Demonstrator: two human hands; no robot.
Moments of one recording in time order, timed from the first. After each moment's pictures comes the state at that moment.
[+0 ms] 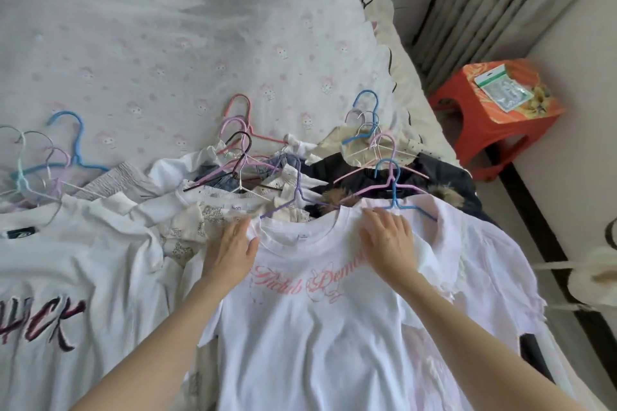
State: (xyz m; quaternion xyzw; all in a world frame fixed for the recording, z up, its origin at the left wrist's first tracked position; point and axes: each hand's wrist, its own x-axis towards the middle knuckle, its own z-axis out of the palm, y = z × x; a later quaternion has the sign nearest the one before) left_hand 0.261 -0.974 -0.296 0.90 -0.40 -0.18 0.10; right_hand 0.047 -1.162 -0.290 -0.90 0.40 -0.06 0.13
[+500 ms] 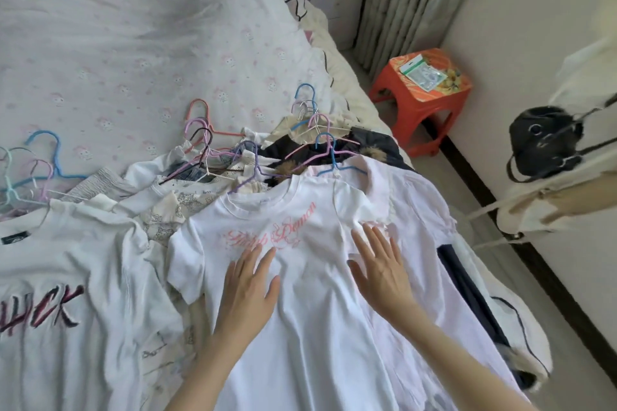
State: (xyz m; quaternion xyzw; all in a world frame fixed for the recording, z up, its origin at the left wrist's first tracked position) left_hand 0.100 -0.899 -0.226 0.82 -0.52 -0.15 0.15; right_hand -0.097 -1.045 -0.227 -0.90 0.43 -0.06 0.10
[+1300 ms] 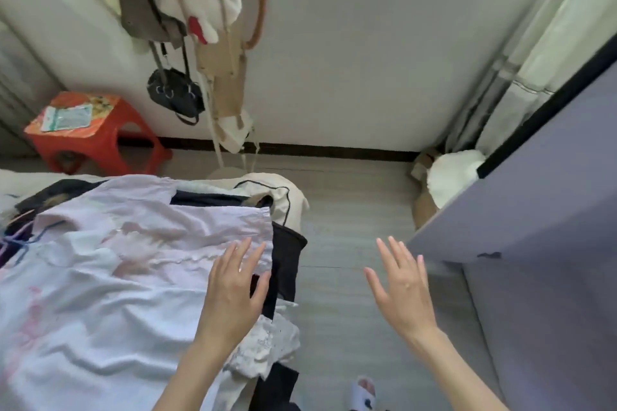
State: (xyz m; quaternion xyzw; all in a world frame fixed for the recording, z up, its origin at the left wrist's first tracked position) left_hand -0.163 -0.825 -0.145 0.38 -0.88 -0.20 0.18; right_hand -0.382 -0.667 -0.143 -0.42 0.89 -0.19 0.05
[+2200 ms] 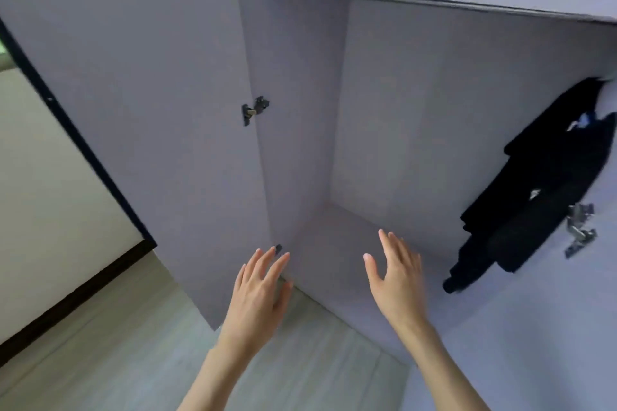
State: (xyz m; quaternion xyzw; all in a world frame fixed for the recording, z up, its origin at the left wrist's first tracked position) left_hand -0.587 -0.482 -0.087 -0.13 -0.96 -0.23 0.08; right_hand -0.594 -0.255 -0.079 0.09 0.94 -0.28 -0.15
